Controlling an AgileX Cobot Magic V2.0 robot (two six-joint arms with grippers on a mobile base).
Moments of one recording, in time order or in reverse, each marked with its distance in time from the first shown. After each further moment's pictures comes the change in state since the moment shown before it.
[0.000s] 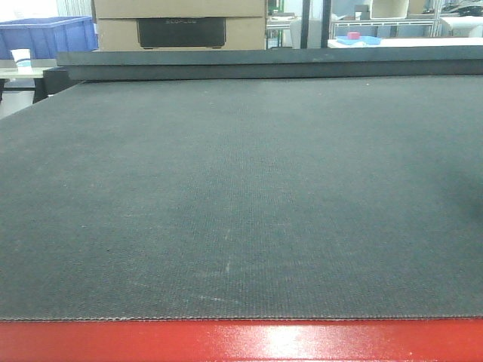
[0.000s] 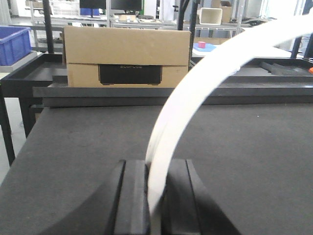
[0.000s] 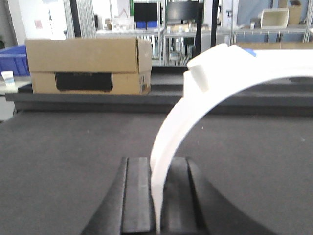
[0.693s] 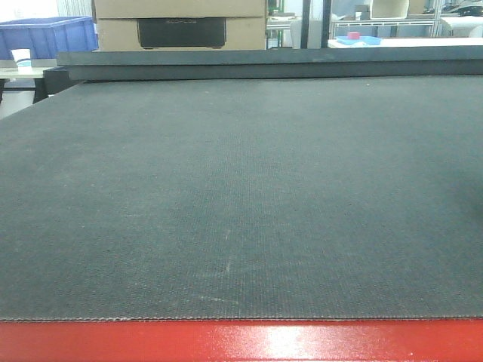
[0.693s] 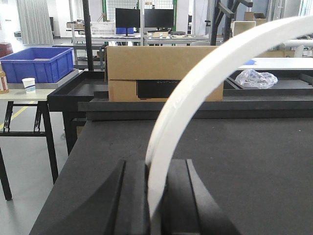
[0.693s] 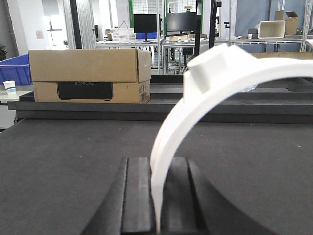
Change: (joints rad) left arm 0.101 -0.063 0.017 0.046 0.011 0.000; right arm 0.000 -0.046 0.000 0.000 0.036 0.000
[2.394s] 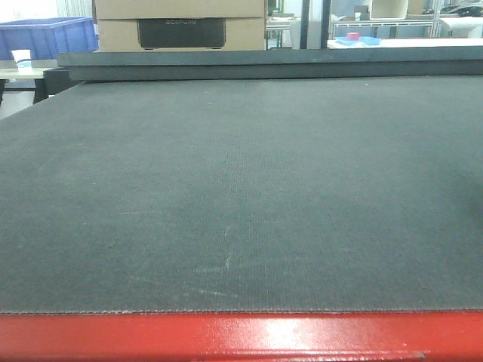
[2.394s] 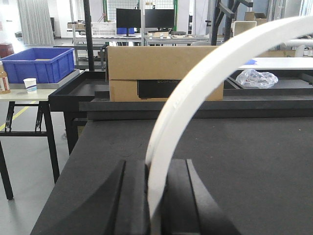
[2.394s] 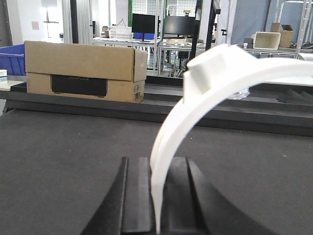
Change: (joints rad) left arm 0.000 0.000 0.000 0.003 0.000 0.000; right arm 0.000 0.000 0.000 -0.082 -0.001 -0.002
